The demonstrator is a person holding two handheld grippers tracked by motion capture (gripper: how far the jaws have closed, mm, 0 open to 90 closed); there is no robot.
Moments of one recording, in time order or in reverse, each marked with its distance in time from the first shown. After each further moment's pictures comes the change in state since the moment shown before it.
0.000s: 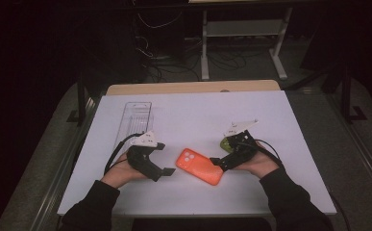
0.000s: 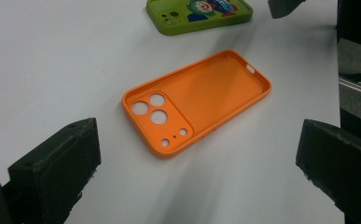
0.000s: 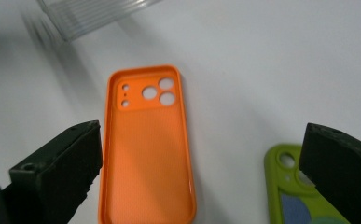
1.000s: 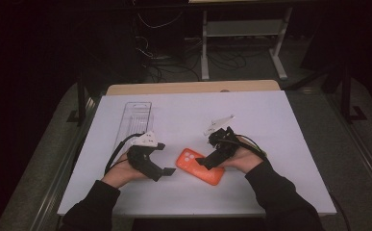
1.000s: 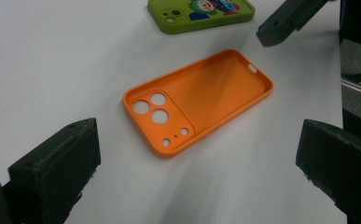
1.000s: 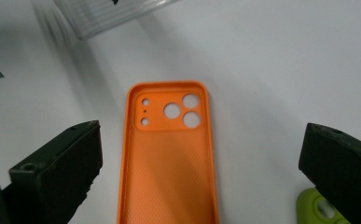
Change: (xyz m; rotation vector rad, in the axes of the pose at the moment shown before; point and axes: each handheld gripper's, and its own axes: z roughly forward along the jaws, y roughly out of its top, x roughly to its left) left arm 0.000 -0.001 0.002 0.007 0.003 -0.005; right arm 0.020 0.029 0.029 0.097 0.042 -0.060
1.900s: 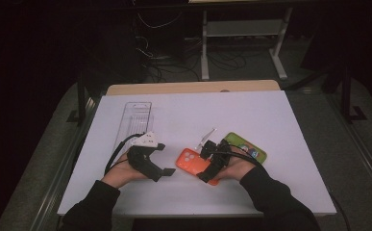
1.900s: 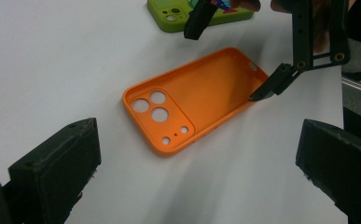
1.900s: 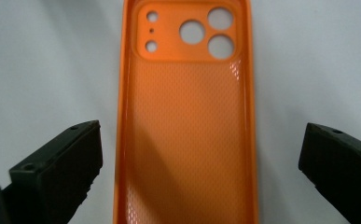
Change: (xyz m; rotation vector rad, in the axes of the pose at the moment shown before) left arm 0.000 -0.001 0.000 0.006 0.001 0.006; right arm 0.013 -0.016 0.041 0.263 -0.029 -0.078
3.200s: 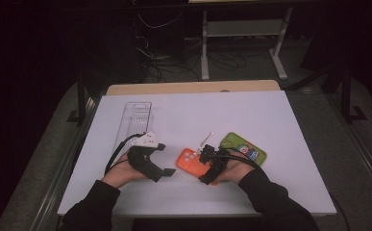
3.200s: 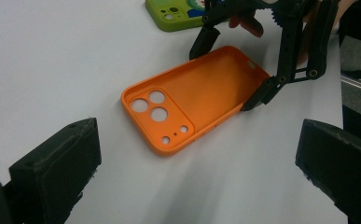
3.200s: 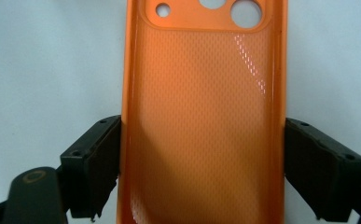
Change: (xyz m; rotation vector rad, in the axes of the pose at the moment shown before) left arm 0.000 0.000 0.001 0.005 -0.005 0.005; right arm 0.003 -0.004 0.011 0.067 0.025 -0.034
